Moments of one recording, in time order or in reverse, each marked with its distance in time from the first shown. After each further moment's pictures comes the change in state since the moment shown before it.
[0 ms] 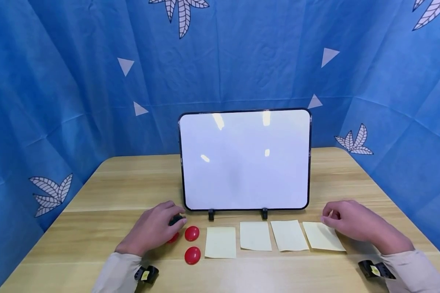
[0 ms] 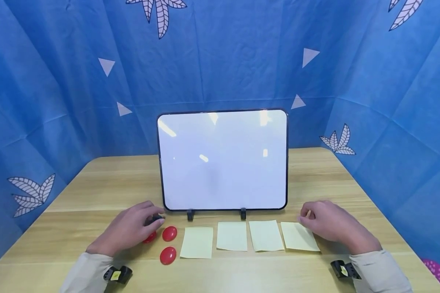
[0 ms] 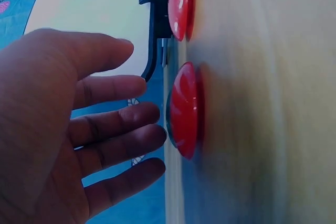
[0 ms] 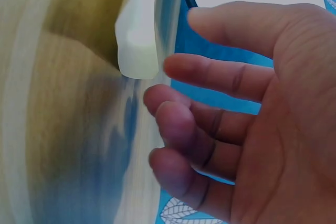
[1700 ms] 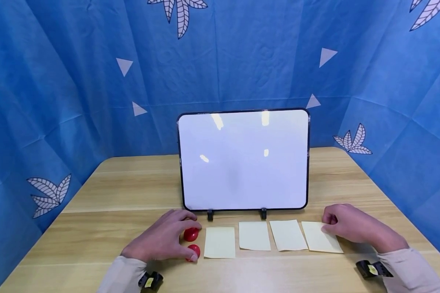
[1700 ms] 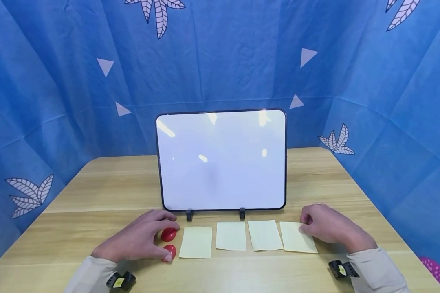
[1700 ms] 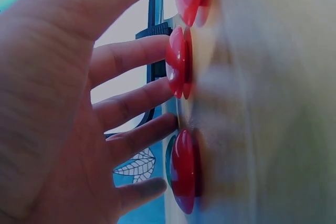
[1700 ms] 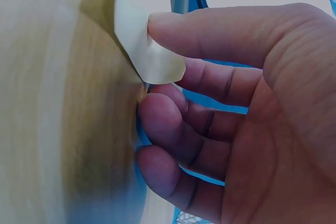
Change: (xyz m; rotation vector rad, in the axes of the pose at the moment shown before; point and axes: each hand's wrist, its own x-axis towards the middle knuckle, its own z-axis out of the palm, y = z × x) left_hand -0.008 0.014 0.005 -0.123 -0.257 0.185; right_hand 0.000 0.007 0.012 0.084 -0.060 0.005
